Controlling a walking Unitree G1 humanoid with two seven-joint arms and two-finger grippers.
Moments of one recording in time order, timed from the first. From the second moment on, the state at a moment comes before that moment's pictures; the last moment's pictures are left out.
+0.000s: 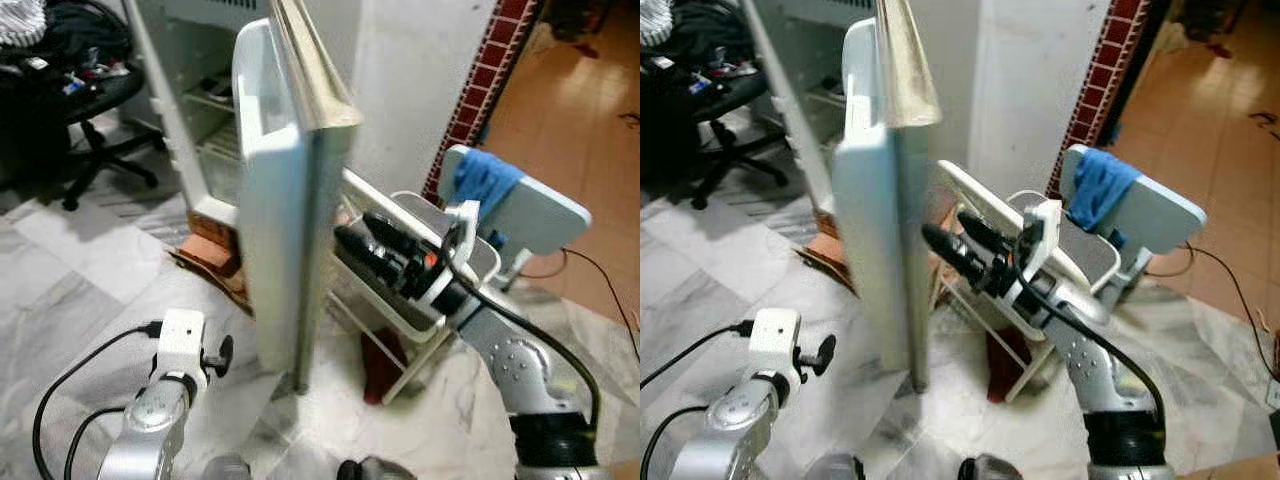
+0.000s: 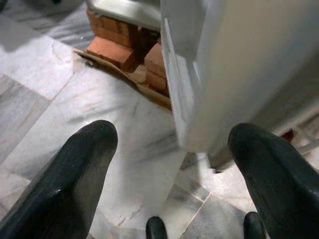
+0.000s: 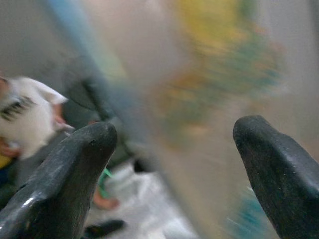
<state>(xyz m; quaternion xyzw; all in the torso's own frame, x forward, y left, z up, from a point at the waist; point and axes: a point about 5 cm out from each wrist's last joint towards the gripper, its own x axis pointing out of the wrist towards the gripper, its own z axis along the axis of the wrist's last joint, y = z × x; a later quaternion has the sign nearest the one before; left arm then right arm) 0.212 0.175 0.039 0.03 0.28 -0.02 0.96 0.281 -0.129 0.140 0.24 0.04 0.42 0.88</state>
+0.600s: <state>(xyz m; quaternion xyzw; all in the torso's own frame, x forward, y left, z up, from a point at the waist) 0.231 0.177 0.055 0.06 0.22 -0.02 0.97 0.288 -0.169 0.087 0.16 0.09 0.11 0.98</state>
